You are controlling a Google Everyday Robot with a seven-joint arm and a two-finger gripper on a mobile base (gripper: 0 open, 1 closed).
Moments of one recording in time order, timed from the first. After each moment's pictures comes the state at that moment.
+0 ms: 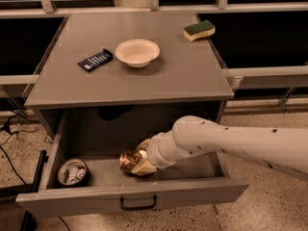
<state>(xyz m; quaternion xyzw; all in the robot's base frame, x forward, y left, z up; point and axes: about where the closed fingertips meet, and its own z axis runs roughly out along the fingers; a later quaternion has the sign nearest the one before) 0.496 0.039 0.621 -0.64 0.70 0.16 0.30</state>
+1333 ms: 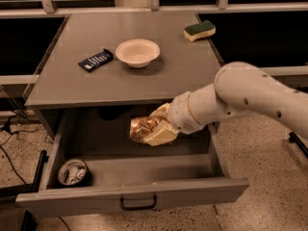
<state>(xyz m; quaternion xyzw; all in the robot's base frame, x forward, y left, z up) 0.506 -0.005 0.774 -0.62 0.68 0.20 0.35</state>
